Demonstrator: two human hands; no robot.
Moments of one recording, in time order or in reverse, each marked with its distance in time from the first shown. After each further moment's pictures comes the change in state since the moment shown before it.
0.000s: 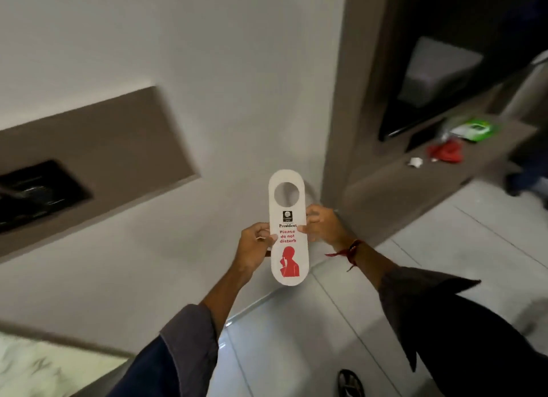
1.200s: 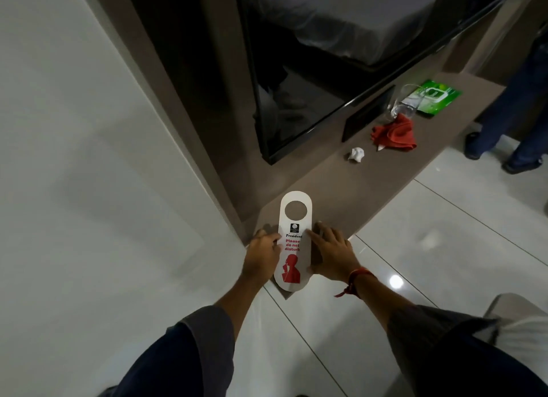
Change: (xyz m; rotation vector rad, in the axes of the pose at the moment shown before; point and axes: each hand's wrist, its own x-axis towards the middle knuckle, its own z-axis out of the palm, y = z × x) left_hand 0.263 -0.070 0.337 0.646 -0.240 0.060; right_hand 0.110 0.228 -0.288 -0.965 0.002 0.245
